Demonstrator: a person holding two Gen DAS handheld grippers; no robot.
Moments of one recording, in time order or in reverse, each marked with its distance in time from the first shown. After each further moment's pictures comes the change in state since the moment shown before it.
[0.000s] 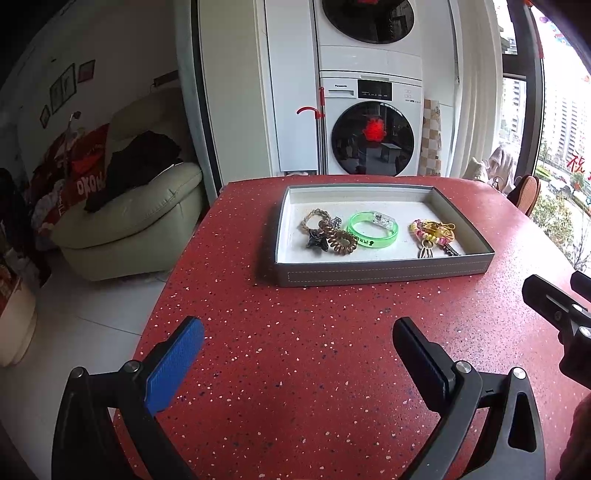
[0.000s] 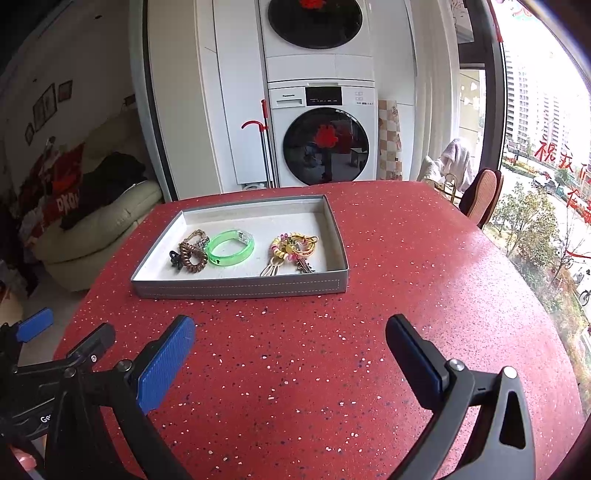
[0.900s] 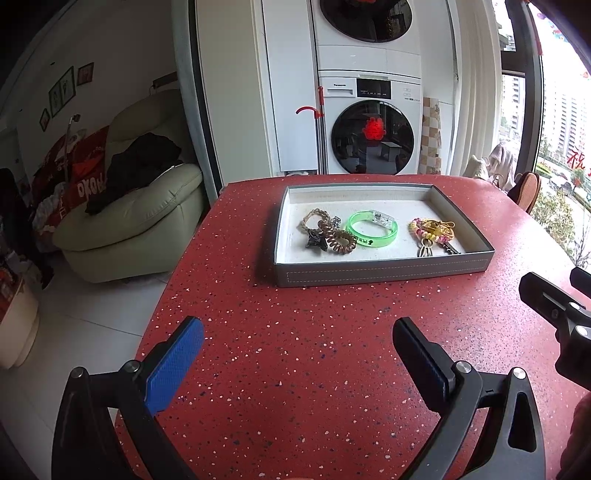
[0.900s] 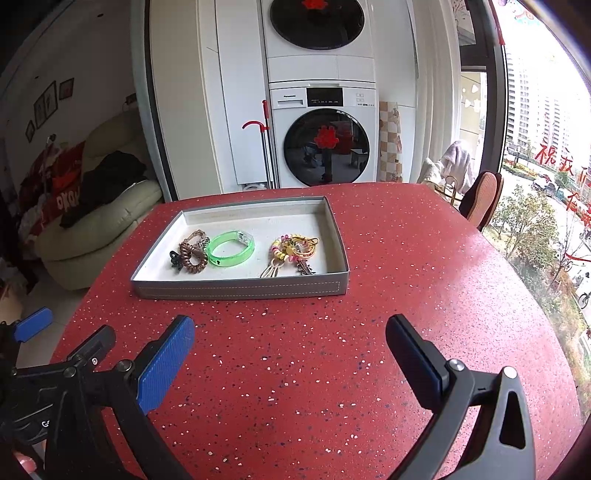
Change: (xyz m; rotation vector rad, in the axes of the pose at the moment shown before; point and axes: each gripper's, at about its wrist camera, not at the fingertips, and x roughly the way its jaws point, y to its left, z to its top) left arm -0.002 -0.002 0.001 0.009 0.004 0.007; right arm 0.002 -0.001 0.003 -0.006 0.003 -0.002
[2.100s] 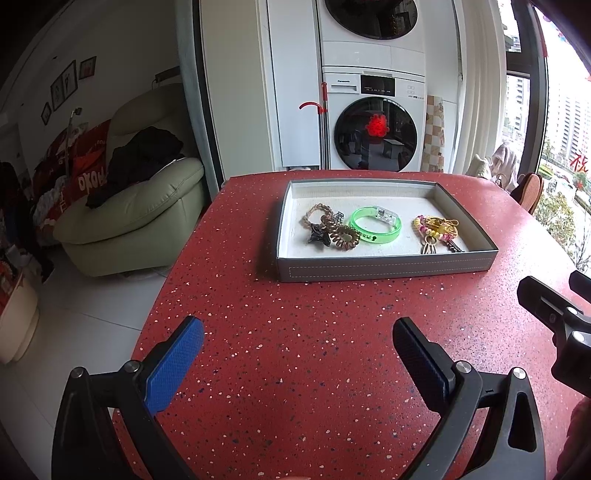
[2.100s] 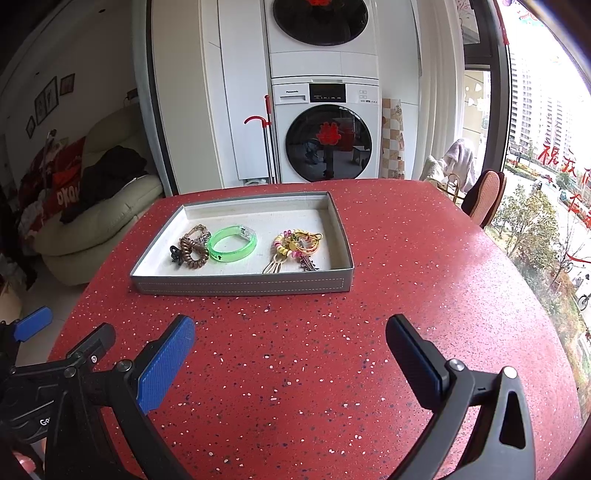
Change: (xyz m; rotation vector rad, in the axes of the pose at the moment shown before) left arm 0.006 0.003 -0.003 -0.013 0.016 0.001; right arm 0.005 0.005 -0.005 -0.008 0.009 0.001
